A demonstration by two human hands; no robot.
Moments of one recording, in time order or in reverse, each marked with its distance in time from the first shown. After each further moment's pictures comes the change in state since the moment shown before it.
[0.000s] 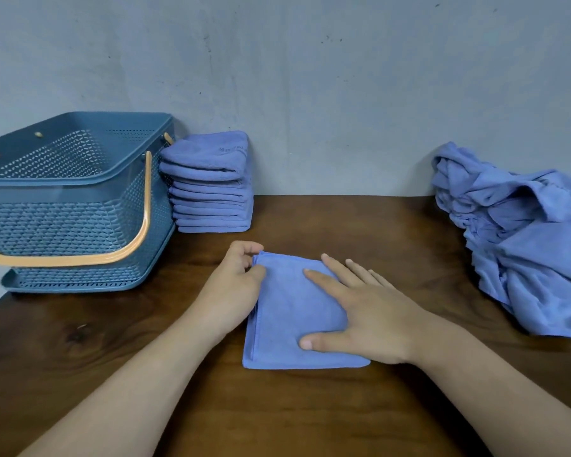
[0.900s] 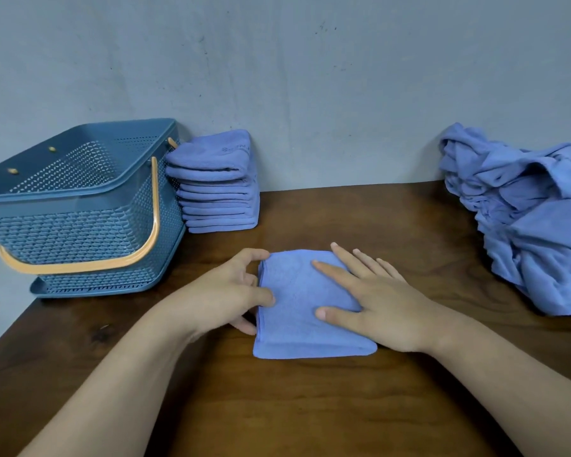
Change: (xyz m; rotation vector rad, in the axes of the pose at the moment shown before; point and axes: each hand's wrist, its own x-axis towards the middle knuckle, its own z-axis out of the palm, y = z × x) left_hand -0.021 0.022 -0.038 0.069 -0.416 -0.158; right_hand -0.001 0.009 0.007 0.088 0.037 -0.038
